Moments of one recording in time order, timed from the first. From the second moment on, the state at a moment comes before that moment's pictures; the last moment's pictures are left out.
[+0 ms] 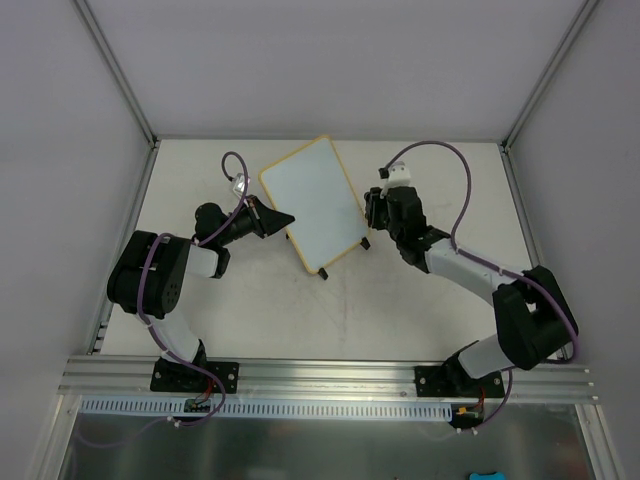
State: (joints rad) left arm -0.18 1.73 0.57 1.18 0.81 -0.74; right arm 0.55 1.47 0.85 0.20 0.22 0.21
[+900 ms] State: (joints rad) left arm -0.18 1.73 0.57 1.17 0.80 -0.74; right arm 0.58 1.70 0.85 0.29 0.27 0.22
